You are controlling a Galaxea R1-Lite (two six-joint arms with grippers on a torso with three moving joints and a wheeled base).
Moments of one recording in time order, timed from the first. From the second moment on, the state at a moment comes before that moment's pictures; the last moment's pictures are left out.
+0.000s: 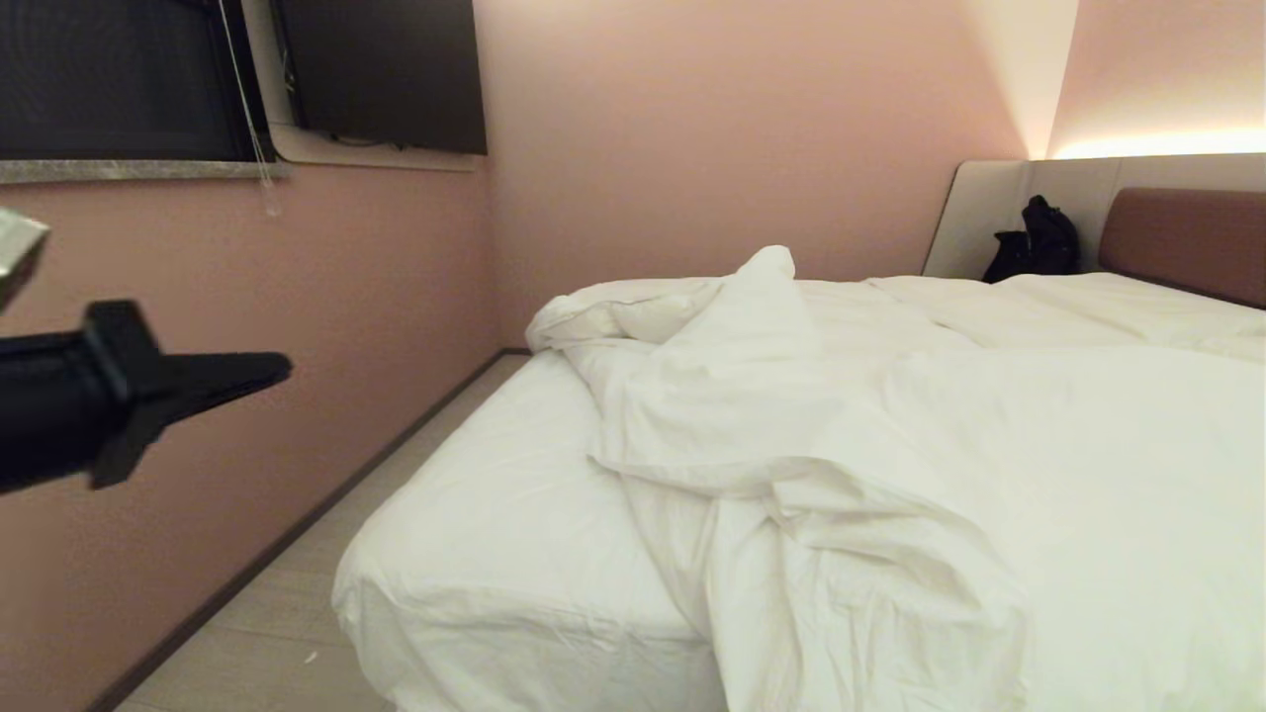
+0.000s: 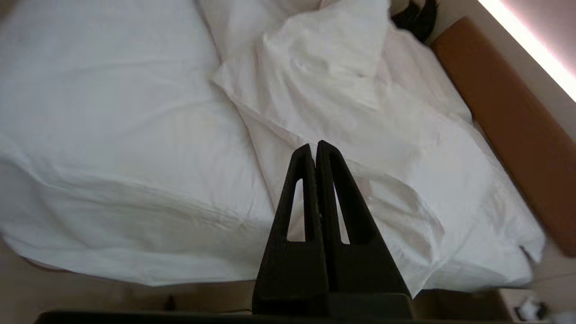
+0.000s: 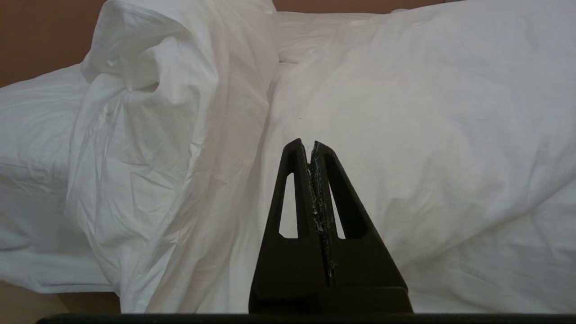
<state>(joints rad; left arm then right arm) -0.03 1.26 -0.88 -0.08 -0.43 -0.64 -0.01 0.00 0.00 0.00 0.00 -0.01</state>
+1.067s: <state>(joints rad) -0.27 2.11 -1.46 -0.12 -0.50 -0.71 -0.01 0.00 0.00 0.00 0.00 -0.01</state>
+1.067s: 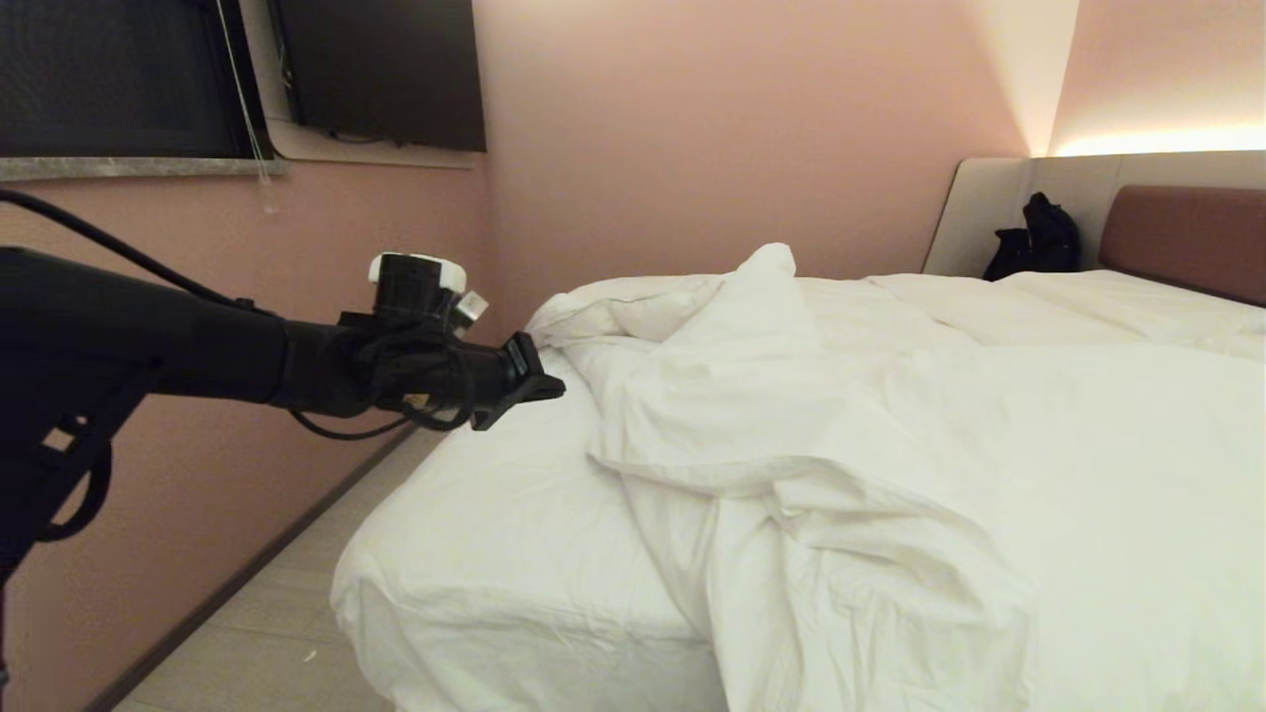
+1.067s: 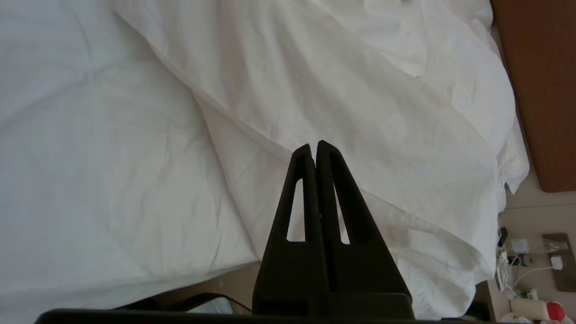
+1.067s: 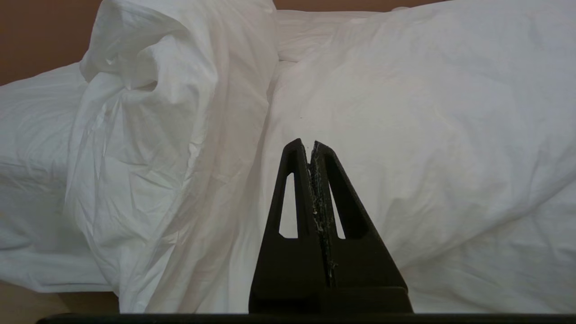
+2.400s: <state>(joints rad) -0.44 2.39 -1.64 -0.12 -0.45 -0.60 -0.01 0.00 0.00 0.00 0.00 -0.01</state>
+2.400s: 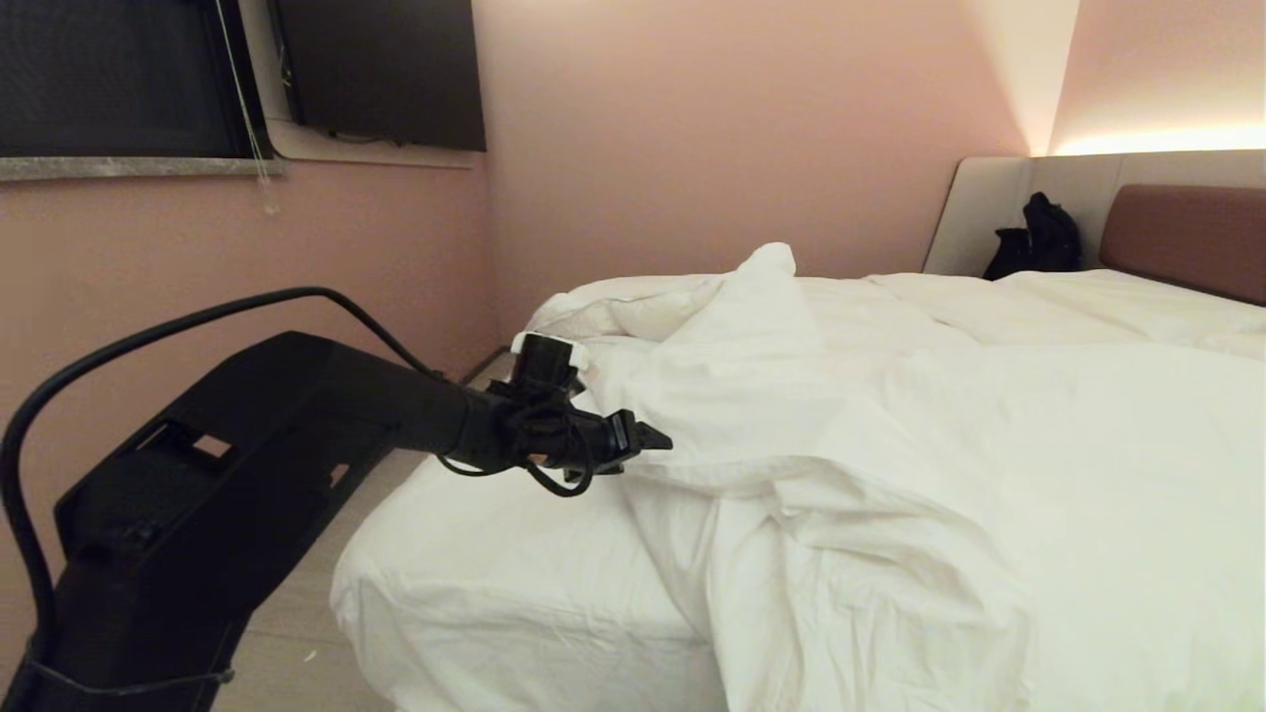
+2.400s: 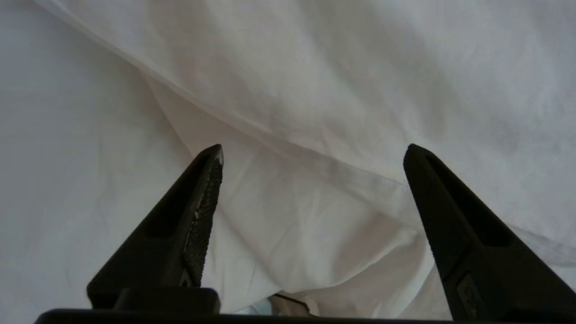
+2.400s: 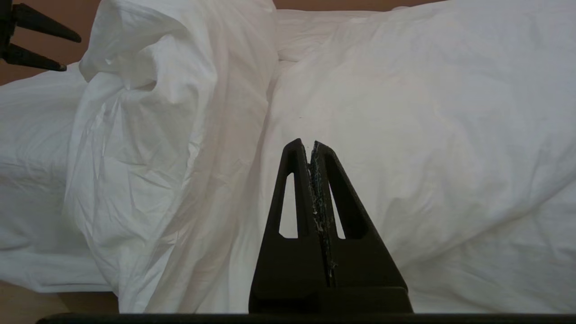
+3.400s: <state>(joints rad) -0.46 2.42 -1.72 -0.10 -0.43 -0.85 -0.01 0.00 0.00 0.00 0.00 -0.01</state>
